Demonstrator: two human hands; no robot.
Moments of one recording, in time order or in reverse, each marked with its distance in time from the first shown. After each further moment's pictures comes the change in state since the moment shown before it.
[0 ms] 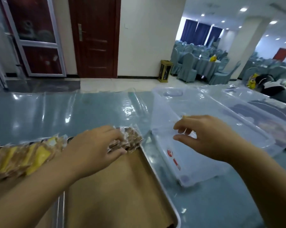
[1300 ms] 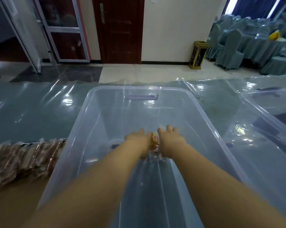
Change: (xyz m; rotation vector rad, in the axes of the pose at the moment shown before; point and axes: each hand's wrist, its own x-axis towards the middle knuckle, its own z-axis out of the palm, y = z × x) left_hand 0.413 0.125 0.300 0.180 -0.645 -0.468; right_hand 0.193 0.361 0.218 -0.023 -0.429 0.131
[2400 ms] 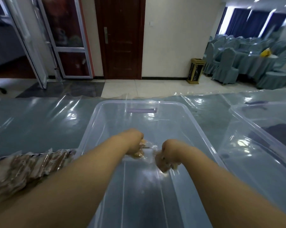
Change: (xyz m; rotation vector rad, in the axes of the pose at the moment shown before) left_hand -0.038 -0.025 -0.053 -0.020 0.145 0.081; right_hand -0.043 0.001 -0.057 0.159 -0.258 0.038
